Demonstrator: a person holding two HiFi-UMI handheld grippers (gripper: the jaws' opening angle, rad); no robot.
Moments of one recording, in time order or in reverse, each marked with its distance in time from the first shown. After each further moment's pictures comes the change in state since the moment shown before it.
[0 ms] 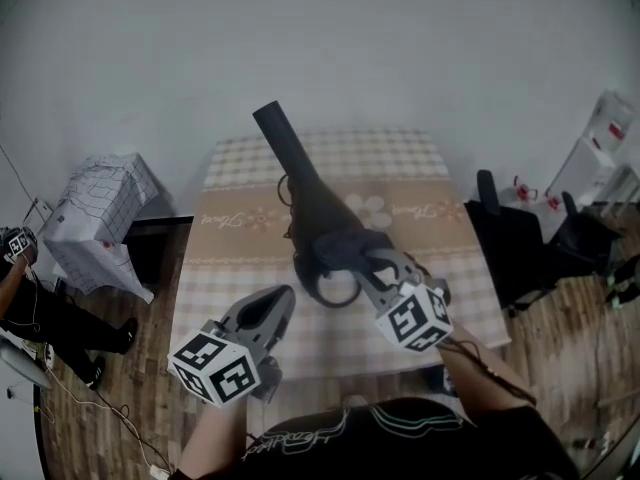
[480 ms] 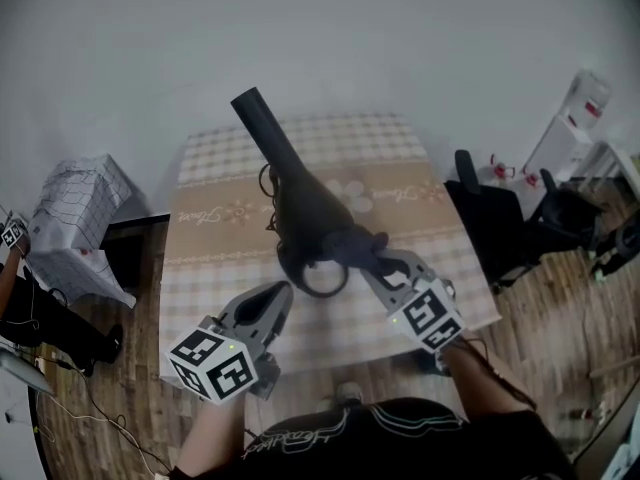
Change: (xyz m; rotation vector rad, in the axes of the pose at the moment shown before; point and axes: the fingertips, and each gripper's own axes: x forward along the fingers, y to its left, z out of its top) left arm 0.011 0.007 -0.016 -0.046 0.051 -0.093; right arm -0.024 0.007 -0.029 0.216 0.074 -0.015
